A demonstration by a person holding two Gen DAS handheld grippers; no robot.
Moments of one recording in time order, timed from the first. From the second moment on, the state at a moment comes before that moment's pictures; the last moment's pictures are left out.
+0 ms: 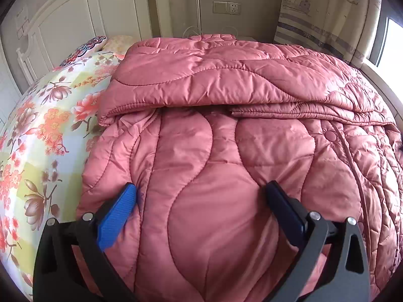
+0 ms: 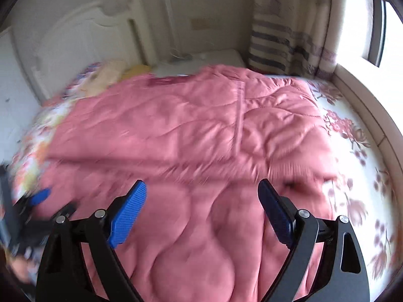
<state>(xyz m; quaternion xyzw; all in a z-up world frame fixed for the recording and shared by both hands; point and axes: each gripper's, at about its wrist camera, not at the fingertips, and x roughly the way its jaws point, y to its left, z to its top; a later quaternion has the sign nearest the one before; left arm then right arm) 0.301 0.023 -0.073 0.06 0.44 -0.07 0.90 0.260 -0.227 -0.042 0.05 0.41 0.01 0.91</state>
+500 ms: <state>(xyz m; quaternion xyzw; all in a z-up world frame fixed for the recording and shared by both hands) 0.194 0.130 -0.043 0.02 0.40 -0.06 0.92 0.103 -0.259 -0.056 -0.01 0.41 0.03 0.91</state>
